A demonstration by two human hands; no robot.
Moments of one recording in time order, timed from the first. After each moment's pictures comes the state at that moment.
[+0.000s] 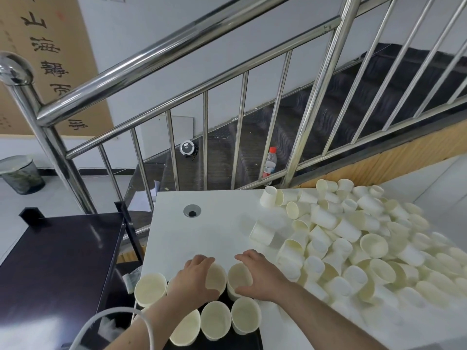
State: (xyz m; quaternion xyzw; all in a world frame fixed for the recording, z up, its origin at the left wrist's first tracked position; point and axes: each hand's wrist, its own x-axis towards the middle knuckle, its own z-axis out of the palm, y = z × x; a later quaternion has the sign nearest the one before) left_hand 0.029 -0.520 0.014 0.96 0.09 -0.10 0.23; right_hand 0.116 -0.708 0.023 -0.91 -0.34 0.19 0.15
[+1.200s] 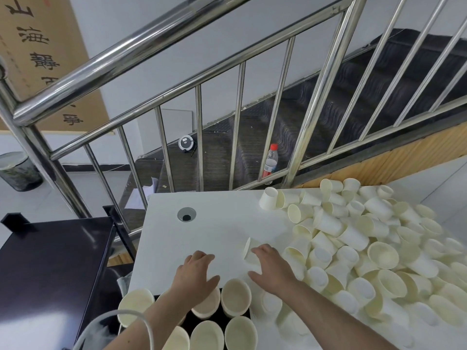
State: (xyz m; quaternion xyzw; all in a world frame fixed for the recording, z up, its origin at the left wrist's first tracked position) left_hand 0.084 -0.525 0.007 0.96 0.11 -0.08 0.23; right_hand 0.181 -0.722 0.003 -0.95 -0.26 0.15 0.12
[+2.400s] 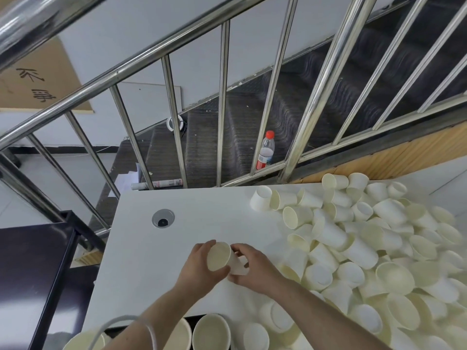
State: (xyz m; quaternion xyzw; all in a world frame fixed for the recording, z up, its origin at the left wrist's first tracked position) left_hand 0.190 -0.555 -0.027 0.87 0.19 -0.03 0.46; right_hand 0.266 -0.717 -0.039 -0.88 -0.24 0.25 0.33
